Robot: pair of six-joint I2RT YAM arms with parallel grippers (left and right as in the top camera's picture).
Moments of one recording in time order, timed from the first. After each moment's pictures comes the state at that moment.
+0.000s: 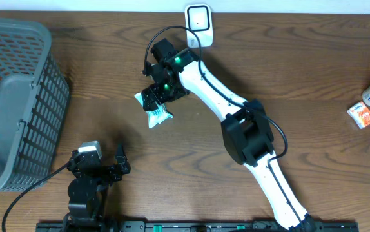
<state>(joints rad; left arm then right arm) -0.09 0.01 0.14 -0.49 -0.11 -0.21 0.65 2.59 2.30 -1.07 -0.43 0.08</state>
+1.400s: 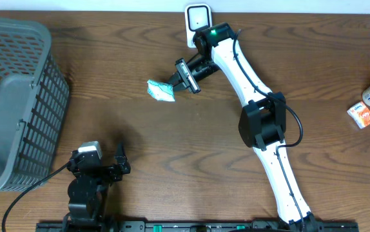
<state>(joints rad) -0.09 0.01 0.14 -0.49 -0.11 -0.21 0.43 2.70 2.61 -1.70 -1.36 0.88</state>
